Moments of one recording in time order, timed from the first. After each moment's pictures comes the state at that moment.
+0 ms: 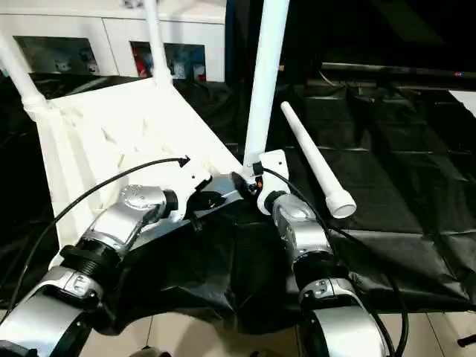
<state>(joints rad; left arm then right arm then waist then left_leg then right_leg) -0.67 0.17 -0.23 0.65 0.07 0.23 -0.83 -0.63 -0.08 -0.03 0.82 0.09 0.06 0.49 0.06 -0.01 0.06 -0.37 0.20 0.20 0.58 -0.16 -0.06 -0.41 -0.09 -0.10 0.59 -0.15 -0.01</state>
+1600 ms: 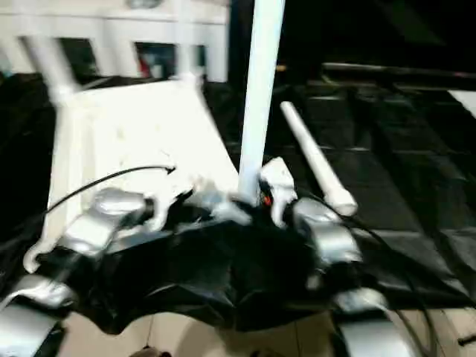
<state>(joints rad) -0.64 0.22 -0.25 0.61 0.03 0.26 -0.92 -0.59 -0.14 0.02 0.75 0.09 0.08 0.63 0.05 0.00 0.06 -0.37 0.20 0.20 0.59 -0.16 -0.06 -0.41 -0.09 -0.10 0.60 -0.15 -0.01</state>
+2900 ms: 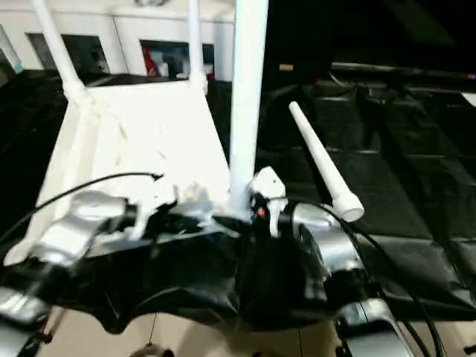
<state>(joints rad) -0.48 0.46 -0.28 0.35 -0.04 0.24 -1.21 -0.46 -0.26 0.17 0.52 0.14 0.08 1.07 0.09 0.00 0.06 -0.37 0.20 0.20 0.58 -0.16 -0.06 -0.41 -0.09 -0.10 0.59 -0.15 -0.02</state>
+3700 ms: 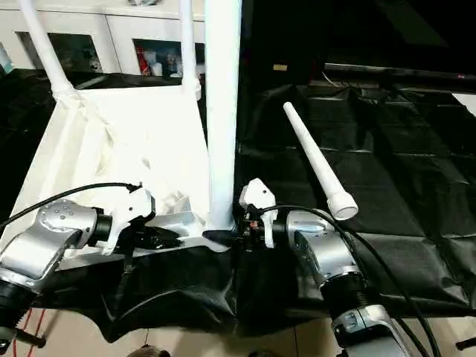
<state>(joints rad) -0.43 0.48 -0.26 0.25 -0.04 0.34 -1.13 -0.47 -0.20 0.15 0.57 0.15 0.08 0.97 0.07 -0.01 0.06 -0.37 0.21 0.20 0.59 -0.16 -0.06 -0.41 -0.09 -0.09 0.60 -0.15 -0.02</state>
